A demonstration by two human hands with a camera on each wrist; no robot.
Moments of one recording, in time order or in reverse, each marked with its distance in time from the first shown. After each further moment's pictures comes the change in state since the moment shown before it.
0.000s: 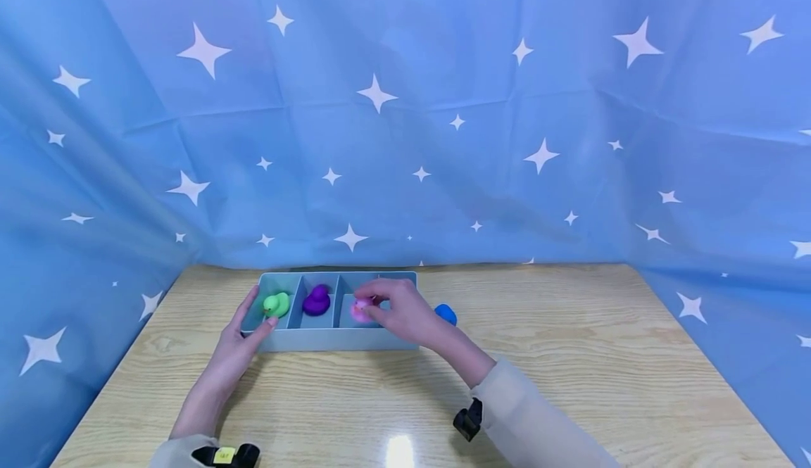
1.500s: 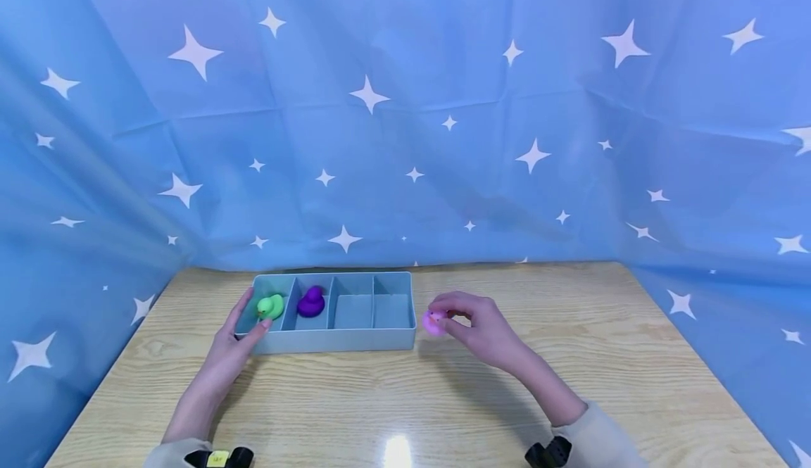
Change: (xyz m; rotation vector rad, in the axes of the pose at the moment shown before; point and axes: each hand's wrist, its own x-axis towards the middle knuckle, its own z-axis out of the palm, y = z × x) left_hand 0.002 -0.003 -0.001 0.023 -0.021 -0.001; right_hand -0.094 0.029 -0.065 0.035 0.168 0.077
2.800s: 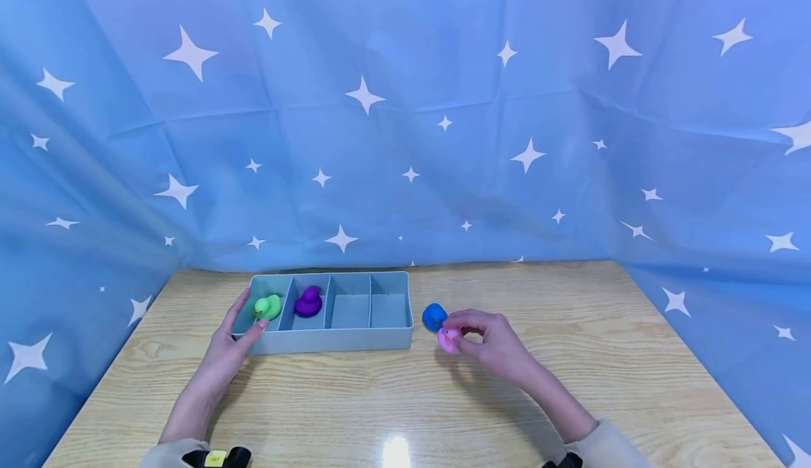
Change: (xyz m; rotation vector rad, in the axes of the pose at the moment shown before) left_hand -0.002 0.000 0.000 -0.007 -0.003 0.032; right_hand -0.031 0.022 -0.004 0.022 0.009 0.118
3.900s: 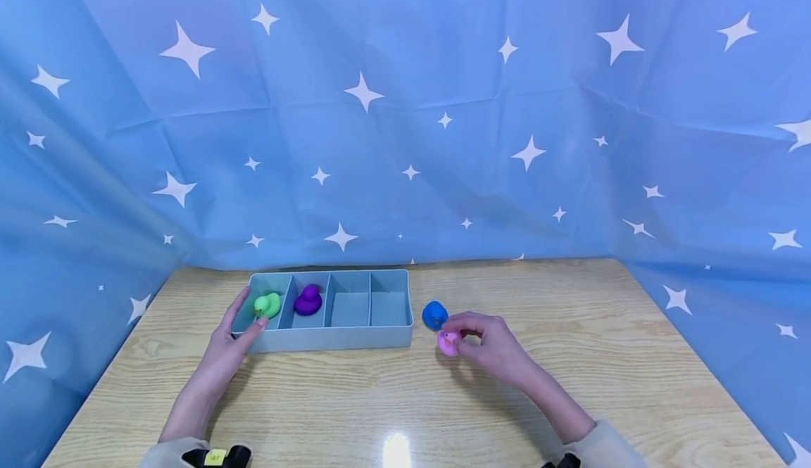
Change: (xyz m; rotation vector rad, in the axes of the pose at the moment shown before) left_hand 0.000 0.000 0.000 0.005 0.005 0.004; right_hand -0.003 0.005 0.004 -0.029 -0.010 0.045
